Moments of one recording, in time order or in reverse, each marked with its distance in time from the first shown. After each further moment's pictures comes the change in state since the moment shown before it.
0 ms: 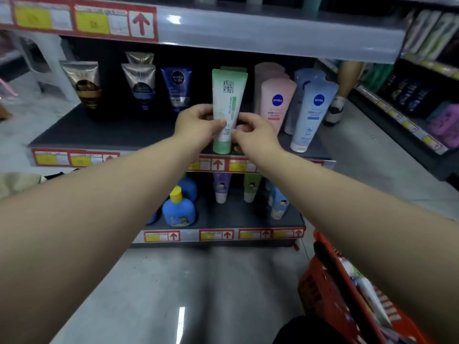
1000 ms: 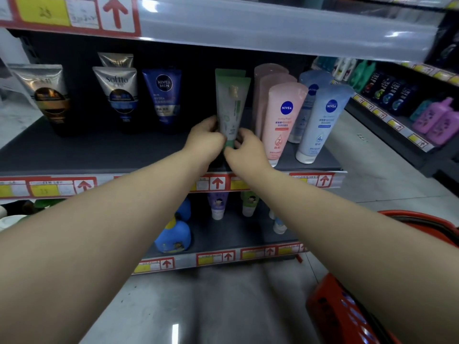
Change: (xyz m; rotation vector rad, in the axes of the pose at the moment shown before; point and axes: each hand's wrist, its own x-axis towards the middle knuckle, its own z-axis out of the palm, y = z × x) left_hand 0.055 -0.030 0.017 0.071 -0.149 -0.030; right_hand 0.044 0.035 0.035 -0.113 0.064 -0.010
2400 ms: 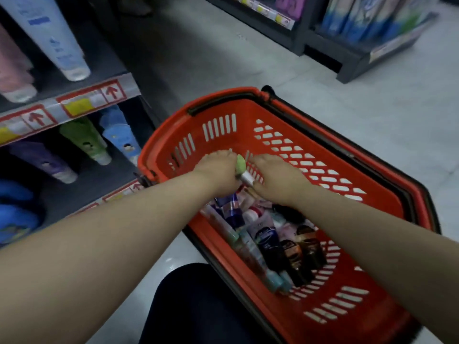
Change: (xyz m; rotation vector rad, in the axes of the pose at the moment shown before) left_hand -0.199 -0.092 0.346 1.360 -0.892 0.408; right_hand -0.273 0.232 -0.327 -0.849 -0.184 0.279
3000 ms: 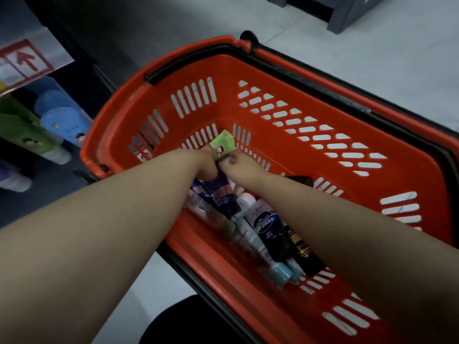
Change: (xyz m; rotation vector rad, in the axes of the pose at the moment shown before) left_hand 0.070 -0.018 0.055 -0.030 -0.489 -0.239; right_hand 0.054 -0.003 0.095 0.890 -0.098 0.401
